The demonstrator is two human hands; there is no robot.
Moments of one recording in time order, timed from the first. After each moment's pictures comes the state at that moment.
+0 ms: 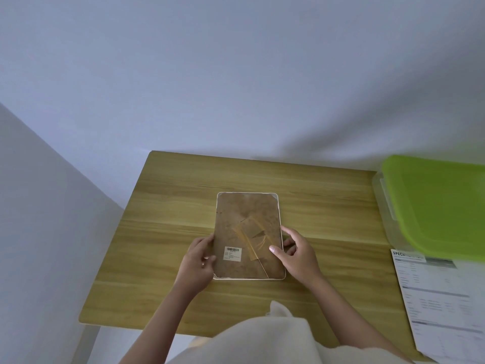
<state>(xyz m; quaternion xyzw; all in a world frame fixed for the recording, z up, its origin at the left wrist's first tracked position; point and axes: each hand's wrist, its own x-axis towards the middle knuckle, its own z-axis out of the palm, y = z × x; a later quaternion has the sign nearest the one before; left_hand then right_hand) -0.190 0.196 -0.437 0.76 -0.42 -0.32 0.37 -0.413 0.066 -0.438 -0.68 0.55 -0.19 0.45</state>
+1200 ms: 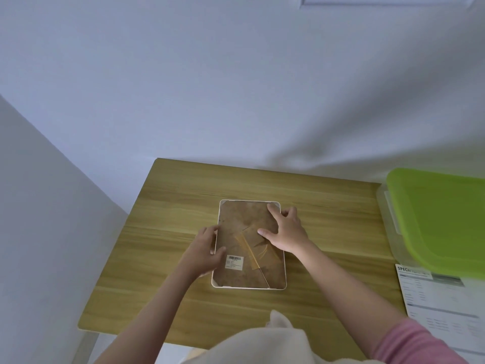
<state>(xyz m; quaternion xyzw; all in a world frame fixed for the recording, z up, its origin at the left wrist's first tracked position) -0.169 0.150 -0.426 0.77 -0.49 -0.31 0.26 -0.361 -0.005 -0.418 -0.81 0.50 0.03 0.30</state>
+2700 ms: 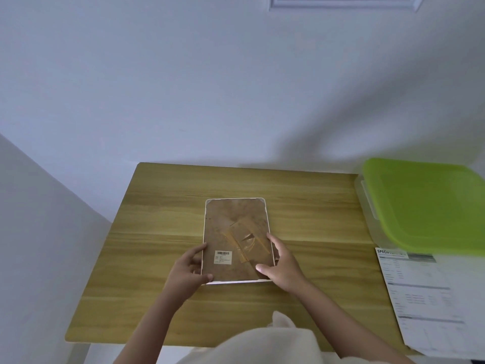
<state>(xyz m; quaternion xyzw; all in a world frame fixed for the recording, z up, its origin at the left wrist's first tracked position) -0.189 0.197 -0.412 0.72 -0.26 -0.50 0.41 -0.406 0.086 -0.410 -0.64 0.54 -0.11 0.53</state>
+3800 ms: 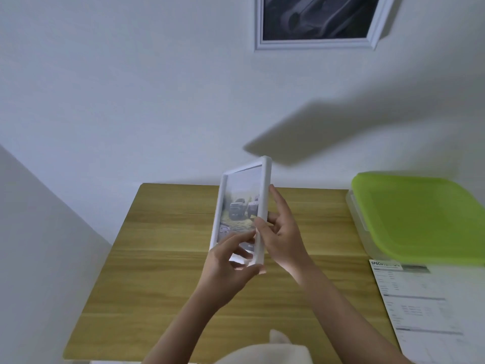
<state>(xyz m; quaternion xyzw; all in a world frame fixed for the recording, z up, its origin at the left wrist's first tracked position) -0.270 0.168 -0.304 0.62 -0.51 -0.33 0.49 -0.379 0.074 -0.286 -0.61 0.38 -0.38 0.58</state>
